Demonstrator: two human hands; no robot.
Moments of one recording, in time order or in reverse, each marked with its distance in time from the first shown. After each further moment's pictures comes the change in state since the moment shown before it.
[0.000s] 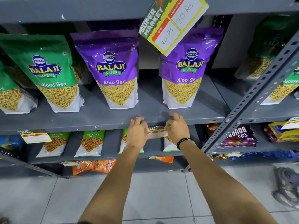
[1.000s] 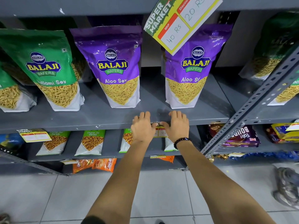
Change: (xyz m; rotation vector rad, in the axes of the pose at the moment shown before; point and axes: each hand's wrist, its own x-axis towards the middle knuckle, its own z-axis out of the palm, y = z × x) left_hand 0.023 0.016 0.009 0.160 0.060 -0.137; right_hand 0.007 -0.018 0.006 -0.014 0.158 0.115
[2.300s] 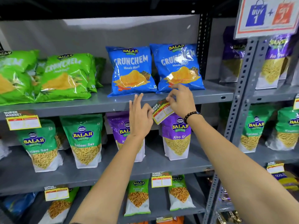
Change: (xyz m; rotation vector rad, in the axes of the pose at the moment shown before) left_hand 0.034 0.062 -0.267 -0.329 0.613 0.442; right_hand 0.068 -0.133 -0.291 0.137 0.476 -0.387
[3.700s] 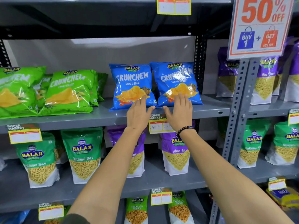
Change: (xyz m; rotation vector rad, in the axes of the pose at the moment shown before) left_hand 0.060 0.006 -0.022 0.128 -0.091 -0.018; right_hand 0.001 -0.014 0.009 -0.160 0.145 0.117
